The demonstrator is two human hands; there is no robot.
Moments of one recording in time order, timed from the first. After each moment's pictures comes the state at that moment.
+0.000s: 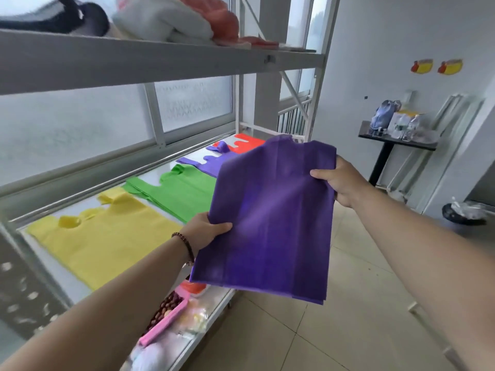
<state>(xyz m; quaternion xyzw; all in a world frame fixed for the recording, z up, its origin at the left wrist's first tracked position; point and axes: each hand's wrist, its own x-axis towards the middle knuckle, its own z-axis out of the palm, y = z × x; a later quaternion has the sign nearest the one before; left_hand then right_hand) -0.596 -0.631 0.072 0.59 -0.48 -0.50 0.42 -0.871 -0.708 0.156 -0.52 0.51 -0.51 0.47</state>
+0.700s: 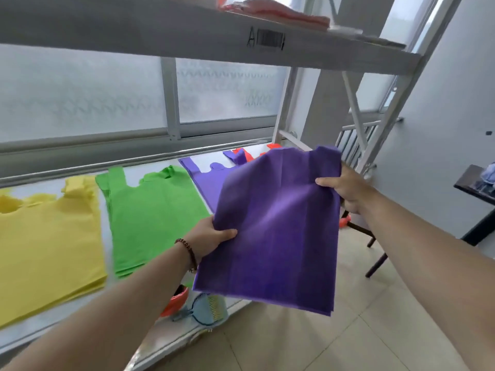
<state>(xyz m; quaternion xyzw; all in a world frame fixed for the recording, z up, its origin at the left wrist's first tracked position) -0.705 -0.887 0.039 0.62 -0.36 -0.45 0.53 -0.924 -1.067 0.142 -0.65 0.41 -0.35 0.54</state>
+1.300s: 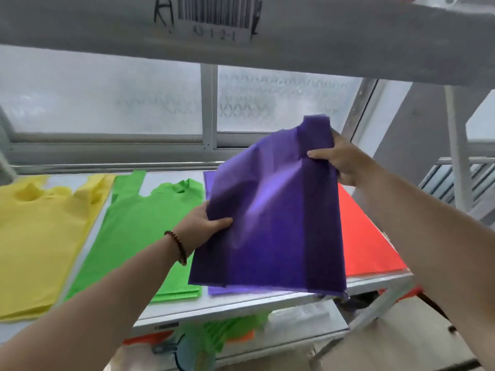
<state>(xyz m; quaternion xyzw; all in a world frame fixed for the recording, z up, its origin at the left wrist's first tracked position) -0.661 -1.030 0.054 0.68 -0.31 -0.29 0.60 -0.780 -1.286 0.170 -0.72 0.22 -0.22 0.62</state>
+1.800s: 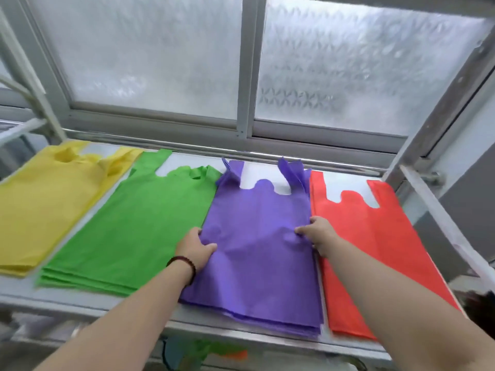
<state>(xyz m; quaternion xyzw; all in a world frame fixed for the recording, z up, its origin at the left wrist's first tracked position) -0.646 -1.079 -0.065 0.91 -0.03 -0.13 0.39 -0.704 -1.351 -0.058 -0.78 0.37 0.00 0.50</state>
